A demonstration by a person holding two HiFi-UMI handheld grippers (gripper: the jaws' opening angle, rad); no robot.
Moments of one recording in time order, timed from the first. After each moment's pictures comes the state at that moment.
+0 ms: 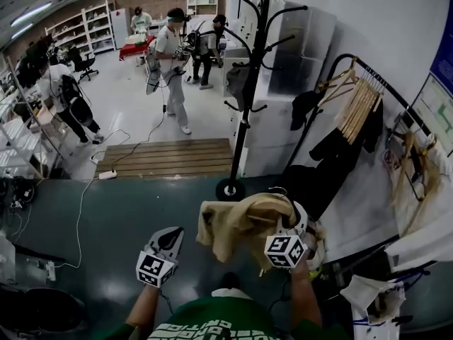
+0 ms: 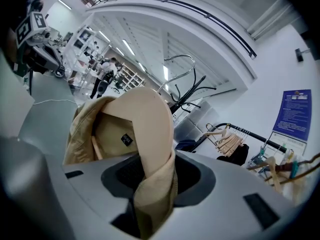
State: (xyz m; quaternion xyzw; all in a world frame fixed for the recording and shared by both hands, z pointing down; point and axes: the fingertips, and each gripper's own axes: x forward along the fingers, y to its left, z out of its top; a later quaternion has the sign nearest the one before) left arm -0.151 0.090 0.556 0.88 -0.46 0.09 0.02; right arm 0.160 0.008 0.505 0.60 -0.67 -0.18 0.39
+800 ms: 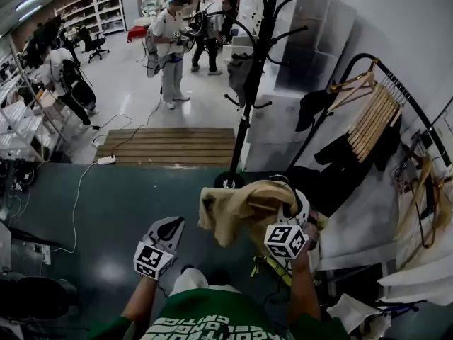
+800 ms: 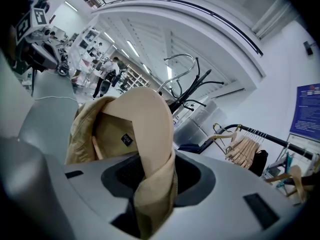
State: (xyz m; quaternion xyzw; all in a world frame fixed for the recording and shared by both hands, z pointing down) left arm -0.098 0.001 0.558 0.87 -0.48 0.10 0.03; right arm 0.198 -0.108 0.505 0.58 -0.69 -0.20 0.39
